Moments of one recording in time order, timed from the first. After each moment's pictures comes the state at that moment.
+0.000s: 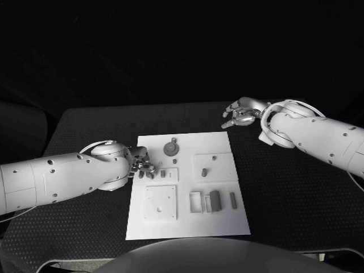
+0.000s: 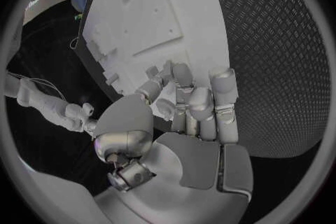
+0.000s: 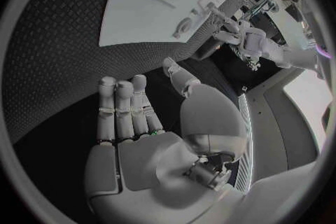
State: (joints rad) left arm 1.14 -0.80 -0.24 1.49 -1.24 -0.08 -0.55; left_hand 0.81 0.01 0.61 -0.24 0.12 1.07 0.02 0.61 0.60 1.34 -0.09 0.81 0.55 1.30 -0.19 1.43 0.74 0.03 1.39 -0.25 0.74 1.31; right arm 1.17 -0.59 -0.01 1.02 -1.24 -0.11 0.03; right_hand 0.97 -0.12 0.52 -0.23 0.05 0.76 0.18 0.10 0.67 0.92 0.09 1.06 0.87 1.03 -0.01 1.26 0.97 0.22 0.91 0.03 1.11 1.28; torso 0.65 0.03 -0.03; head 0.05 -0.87
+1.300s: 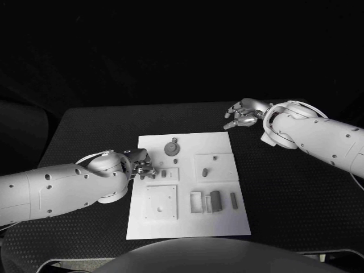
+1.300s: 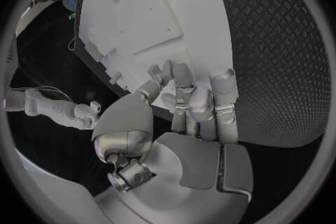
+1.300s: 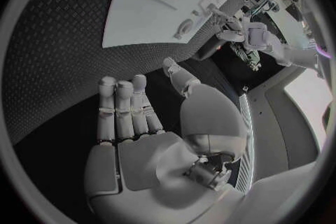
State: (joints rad) left arm 1.09 -0.84 -0.24 1.54 -1.37 -0.27 -0.52; left_hand 0.81 0.00 0.61 -0.24 0.16 1.08 0.01 0.63 0.58 1.35 -0.08 0.81 0.55 1.30 -0.19 1.44 0.74 0.03 1.40 -0.26 0.75 1.31; right arm 1.16 -0.59 -0.01 1.02 -1.24 -0.10 0.03; right_hand 0.97 -0.12 0.52 -0.23 0.05 0.76 0.18 0.10 0.67 0.92 0.09 1.06 0.87 1.03 -0.01 1.26 0.97 0.22 0.92 0.04 1.11 1.28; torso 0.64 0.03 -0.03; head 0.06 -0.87
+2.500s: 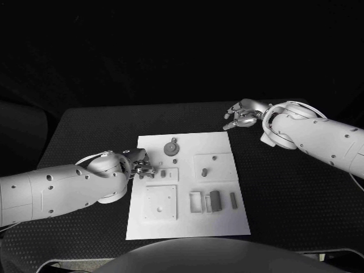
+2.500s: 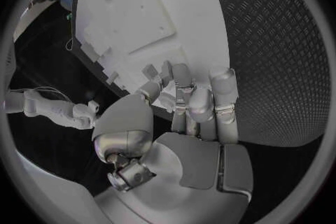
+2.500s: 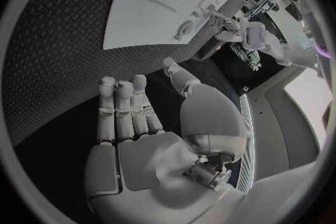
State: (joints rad) left arm 1.08 -0.83 -0.24 1.51 -1.37 -0.29 -0.51; left_hand 0.81 0.00 0.62 -0.23 0.16 1.08 0.01 0.63 0.58 1.35 -0.09 0.81 0.55 1.30 -0.19 1.44 0.74 0.03 1.40 -0.25 0.75 1.31; right arm 1.16 -0.59 -0.01 1.02 -1.24 -0.10 0.03; right_hand 0.97 -0.12 0.52 -0.23 0.05 0.76 0.18 0.10 0.67 0.92 0.09 1.07 0.87 1.03 -0.02 1.26 0.97 0.22 0.92 0.04 1.11 1.28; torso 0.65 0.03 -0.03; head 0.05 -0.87
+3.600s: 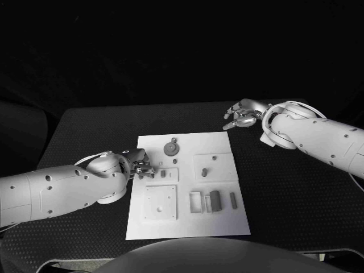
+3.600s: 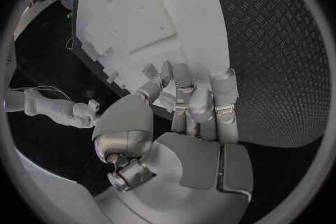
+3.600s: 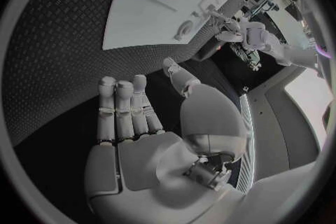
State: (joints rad) left arm 1.07 -0.84 -0.24 1.52 -1.37 -0.29 -0.51; left_hand 0.81 0.00 0.62 -0.23 0.16 1.08 0.01 0.63 0.57 1.35 -0.09 0.81 0.55 1.30 -0.19 1.44 0.74 0.03 1.40 -0.26 0.75 1.31; right arm 1.16 -0.59 -0.01 1.01 -1.24 -0.10 0.03; right_hand 0.97 -0.12 0.52 -0.23 0.05 0.76 0.18 0.10 0.67 0.92 0.09 1.07 0.87 1.03 -0.01 1.26 0.97 0.22 0.92 0.03 1.11 1.28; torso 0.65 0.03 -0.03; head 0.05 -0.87
